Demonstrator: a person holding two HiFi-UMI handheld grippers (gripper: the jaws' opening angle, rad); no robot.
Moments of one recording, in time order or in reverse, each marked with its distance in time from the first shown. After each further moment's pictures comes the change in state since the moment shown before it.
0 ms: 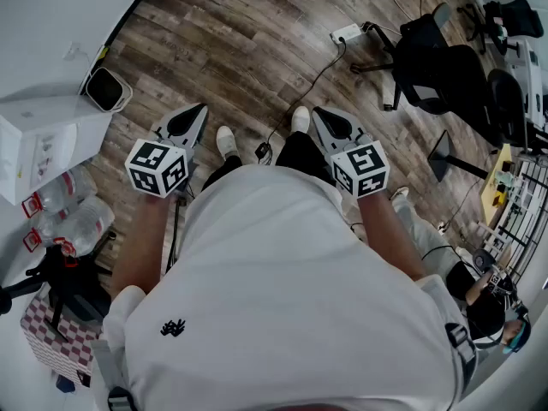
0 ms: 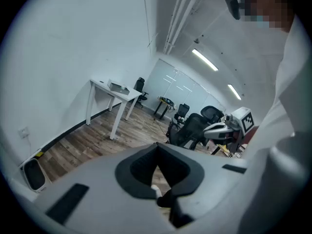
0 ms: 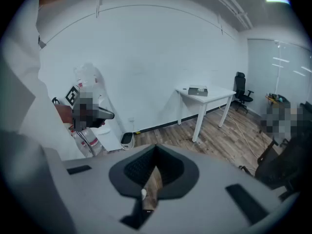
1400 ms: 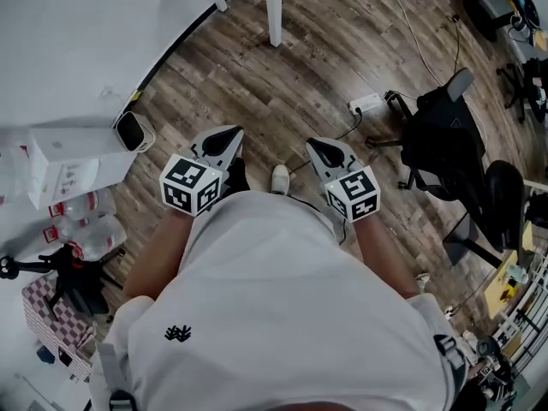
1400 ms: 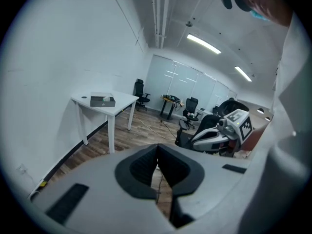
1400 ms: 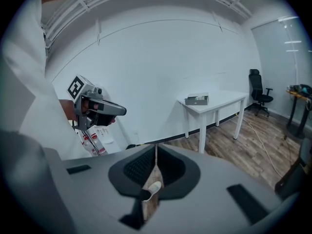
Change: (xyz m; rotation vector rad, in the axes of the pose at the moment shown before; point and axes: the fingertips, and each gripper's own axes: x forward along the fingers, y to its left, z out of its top) left arm 0.215 -0.076 0.134 0.139 0.040 0.136; right arm 0.042 -0.203 0.039 -0.006 -0.133 0.254
